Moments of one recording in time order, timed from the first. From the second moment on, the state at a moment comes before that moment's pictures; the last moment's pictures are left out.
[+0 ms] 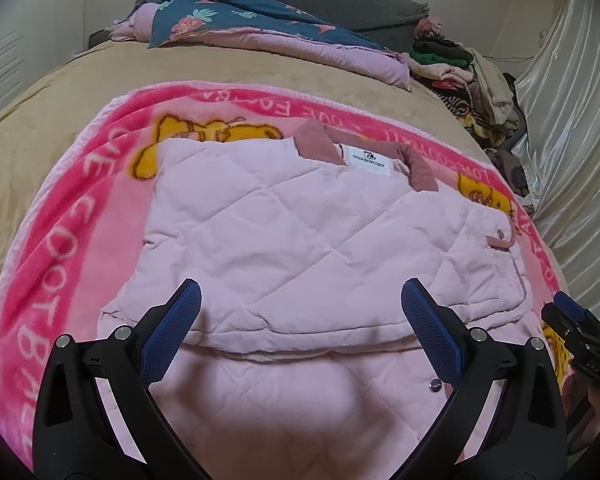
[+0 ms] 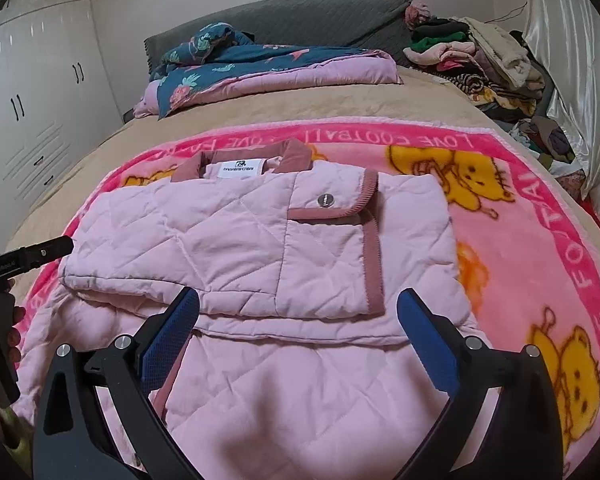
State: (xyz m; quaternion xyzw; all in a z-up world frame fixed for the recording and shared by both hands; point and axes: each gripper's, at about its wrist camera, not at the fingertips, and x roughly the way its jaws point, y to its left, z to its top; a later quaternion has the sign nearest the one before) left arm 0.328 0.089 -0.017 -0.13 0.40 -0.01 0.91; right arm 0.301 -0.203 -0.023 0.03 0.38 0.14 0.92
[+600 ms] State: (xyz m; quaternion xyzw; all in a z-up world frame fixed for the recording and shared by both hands) left arm 0.289 0.085 0.016 -0.14 0.36 -0.02 0.92; right arm 0.261 -0.234 -0.002 0.06 0.36 0.11 0.93
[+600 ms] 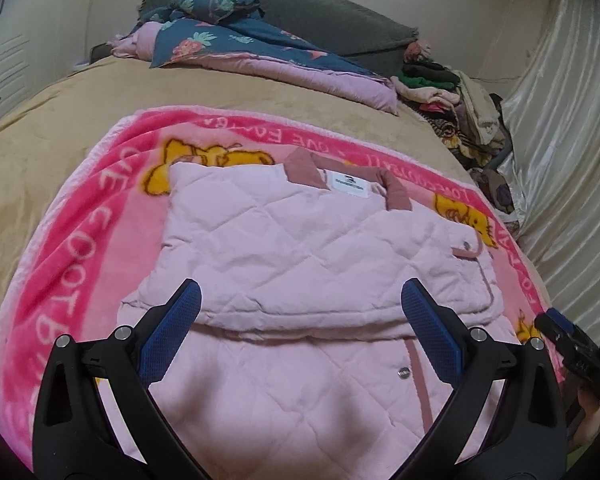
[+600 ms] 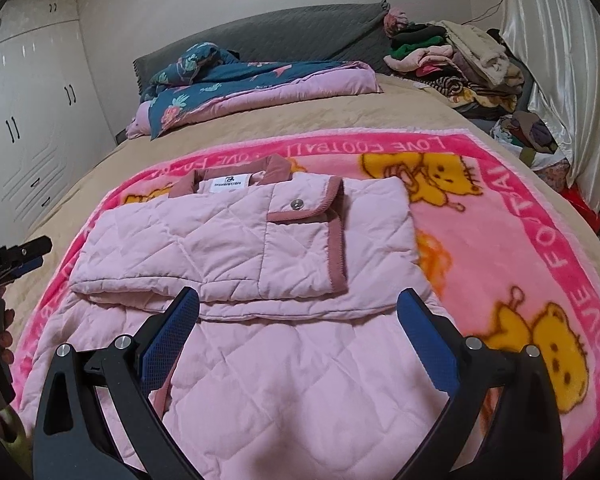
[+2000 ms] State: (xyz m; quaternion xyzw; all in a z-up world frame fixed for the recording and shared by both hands) left arm 0.202 0.032 0.054 -0.10 0.35 -0.03 0.93; right arm 0.166 -0.312 0.054 0.09 0.31 0.10 0.94
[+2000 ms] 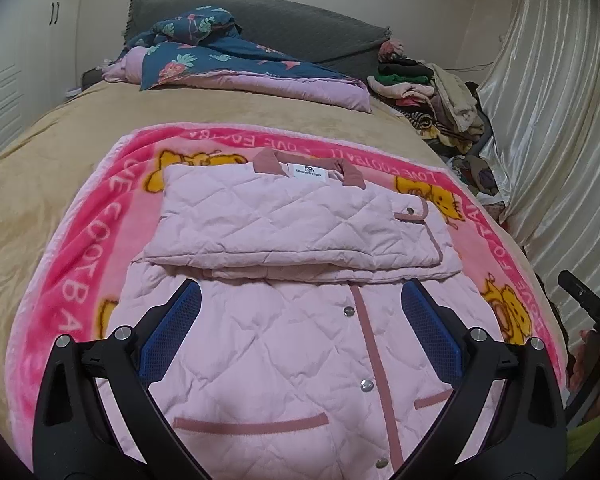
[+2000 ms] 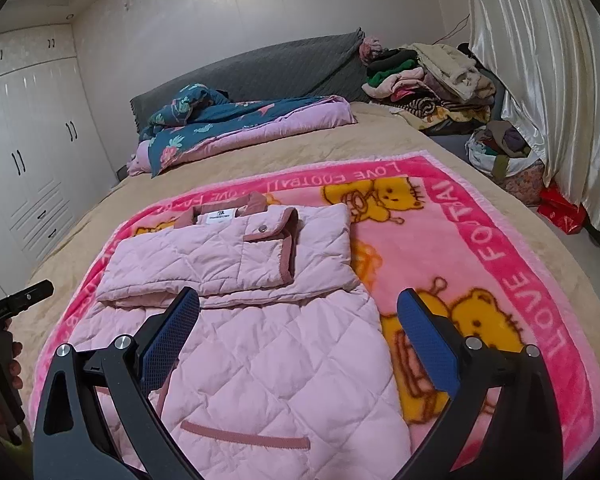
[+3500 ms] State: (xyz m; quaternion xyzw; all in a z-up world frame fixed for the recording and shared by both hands) left arm 0.146 0.028 0.015 -0.07 0.38 -0.01 0.92; right arm 0.124 -0.334 0.022 0.08 0.34 0.08 0.93
